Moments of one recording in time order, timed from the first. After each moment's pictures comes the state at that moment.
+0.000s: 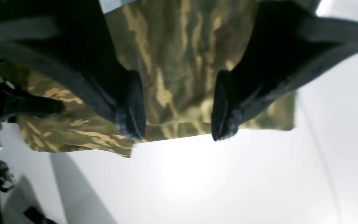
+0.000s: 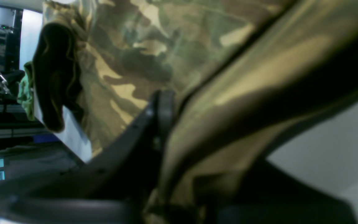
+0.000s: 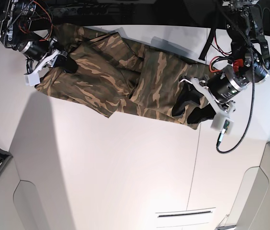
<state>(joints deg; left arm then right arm) 11.3 -10.9 -14.5 113.7 -41.9 -28.7 54.1 -17.1 5.3 23.3 87.0 52.0 34.3 -62.3</state>
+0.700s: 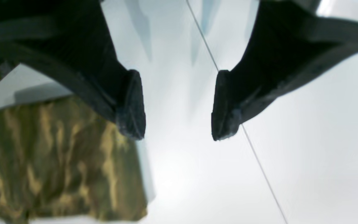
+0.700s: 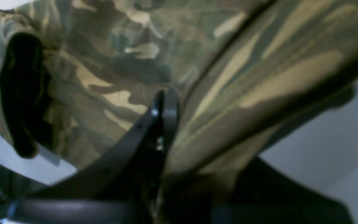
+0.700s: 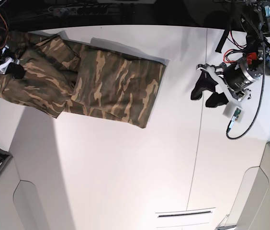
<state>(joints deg) 16.7 -16.8 -18.3 113.7 -41.8 -28.6 58.3 -15.4 21.1 35.7 86.8 51.3 33.8 -65.5</state>
